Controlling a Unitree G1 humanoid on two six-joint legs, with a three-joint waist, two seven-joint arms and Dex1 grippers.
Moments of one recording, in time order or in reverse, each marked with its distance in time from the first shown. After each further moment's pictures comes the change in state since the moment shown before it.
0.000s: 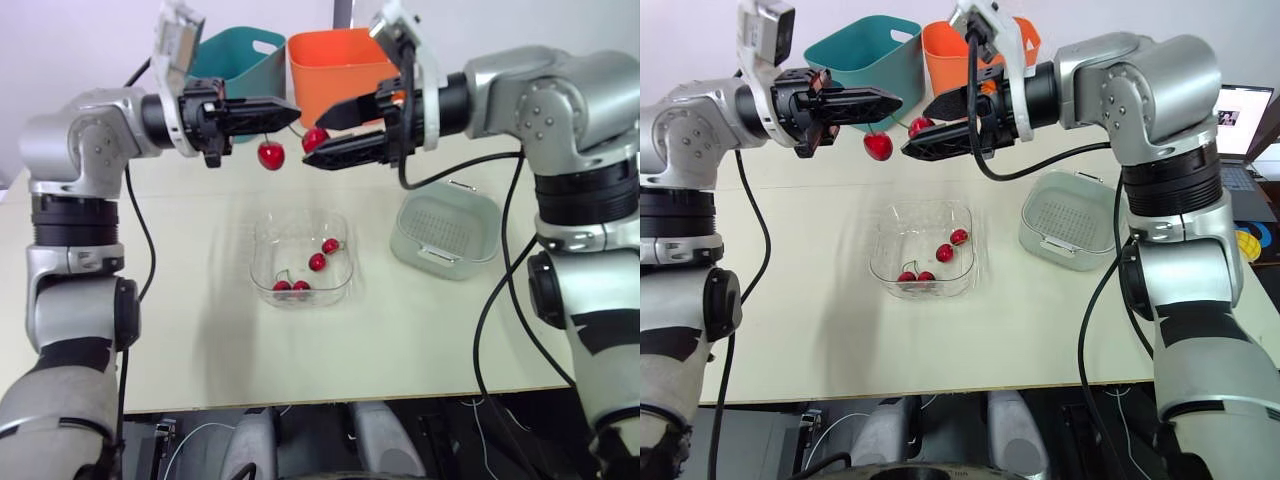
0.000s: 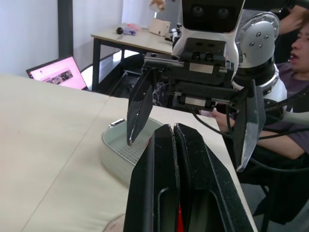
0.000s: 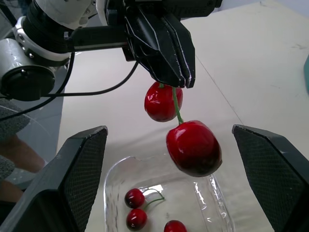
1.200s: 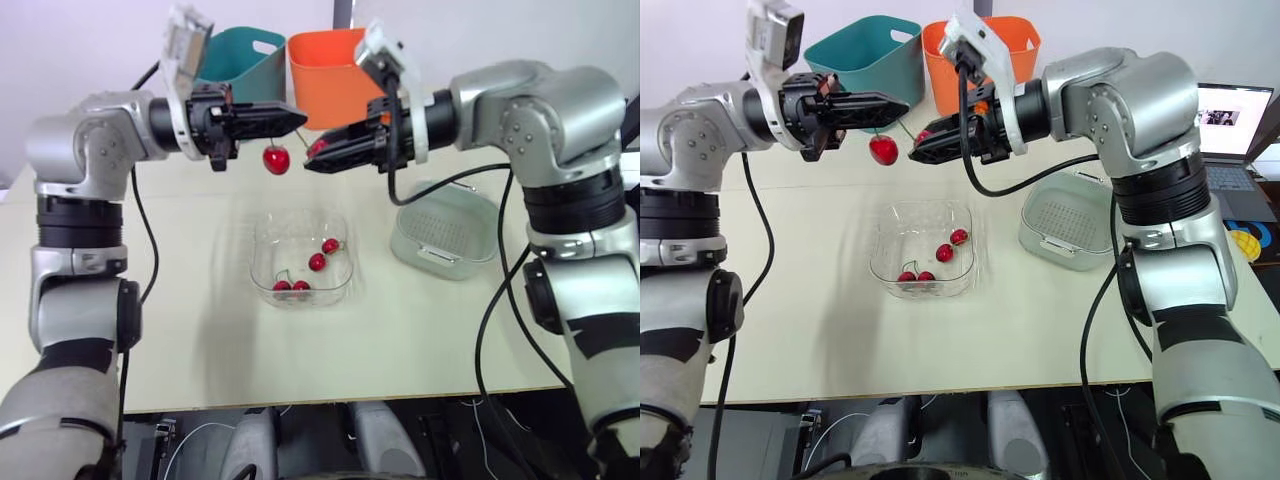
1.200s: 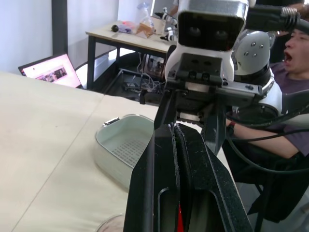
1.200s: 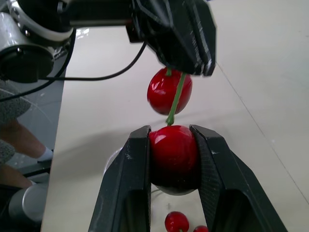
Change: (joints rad) left arm 0.002 -0.011 -0.017 -0.005 -0.021 0.014 0.021; right arm 0.047 -0.008 0.044 -0.045 -0.031 -0.026 0.029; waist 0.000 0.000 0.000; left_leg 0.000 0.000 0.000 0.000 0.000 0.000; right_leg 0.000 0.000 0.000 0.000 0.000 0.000
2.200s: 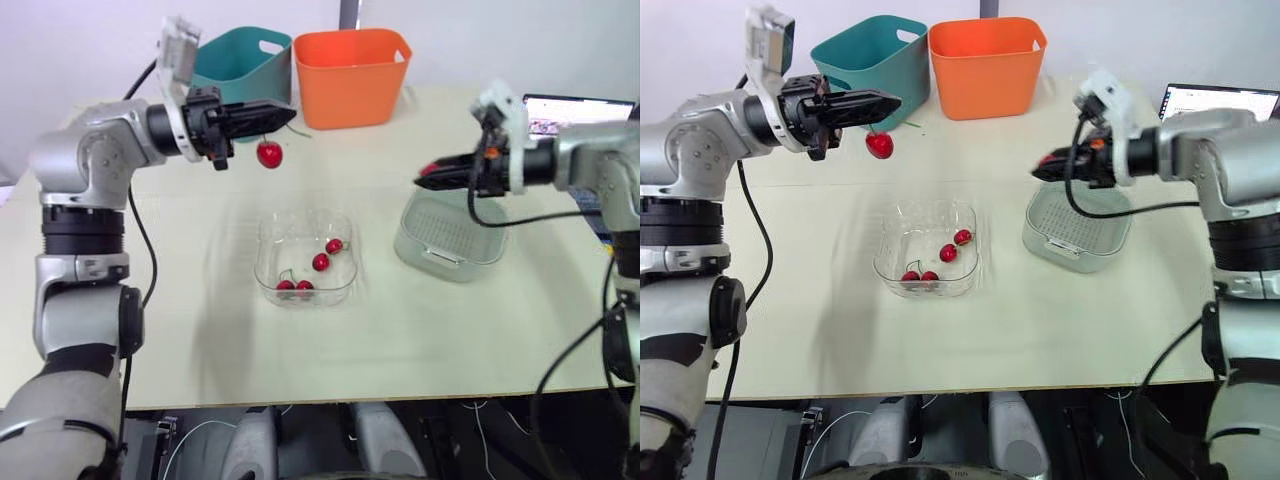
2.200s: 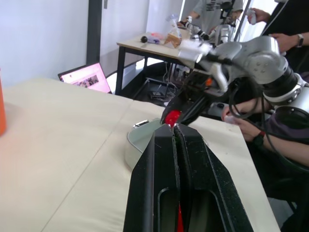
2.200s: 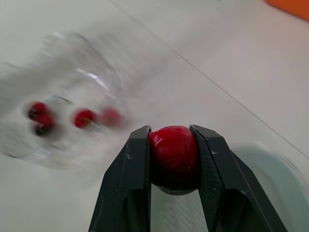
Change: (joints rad) left arm 0.049 -0.024 0.029 0.020 0.024 -0.108 0.068; right arm 0.357 -0.361 -0.110 0.066 -0.141 -0.124 -0.089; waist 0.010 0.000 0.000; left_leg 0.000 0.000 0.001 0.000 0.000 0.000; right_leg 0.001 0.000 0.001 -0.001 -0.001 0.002
